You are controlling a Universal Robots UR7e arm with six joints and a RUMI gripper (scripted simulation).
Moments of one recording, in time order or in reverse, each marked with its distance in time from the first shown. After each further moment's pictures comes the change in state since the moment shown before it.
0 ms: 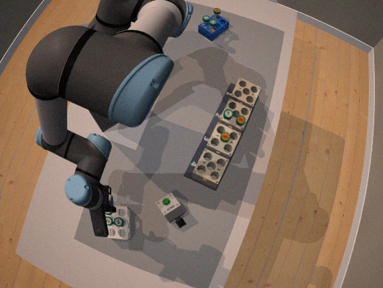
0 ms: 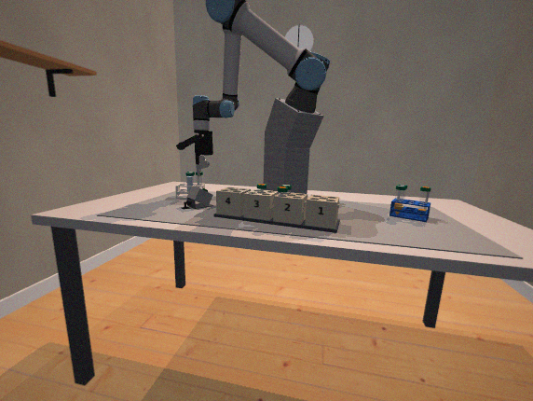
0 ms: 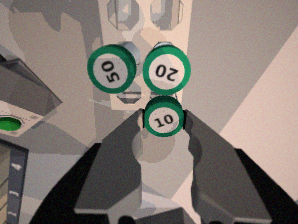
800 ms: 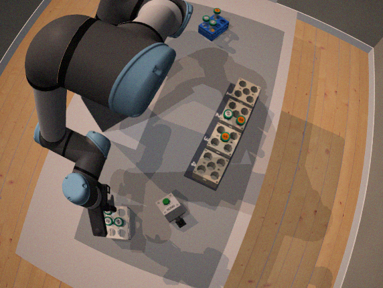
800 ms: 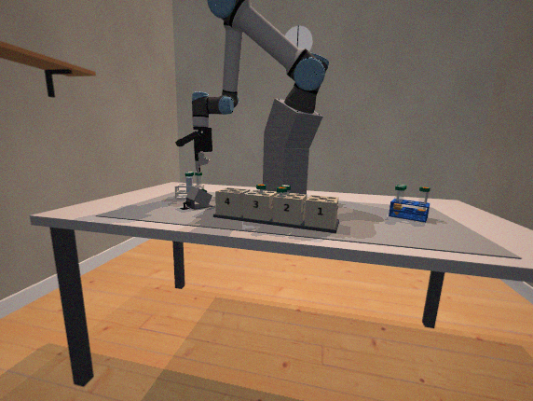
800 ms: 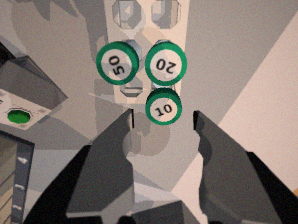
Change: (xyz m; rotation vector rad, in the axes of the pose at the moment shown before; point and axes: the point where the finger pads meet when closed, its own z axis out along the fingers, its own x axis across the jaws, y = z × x) arm 0.000 0.001 -0.018 -0.001 0.000 0.000
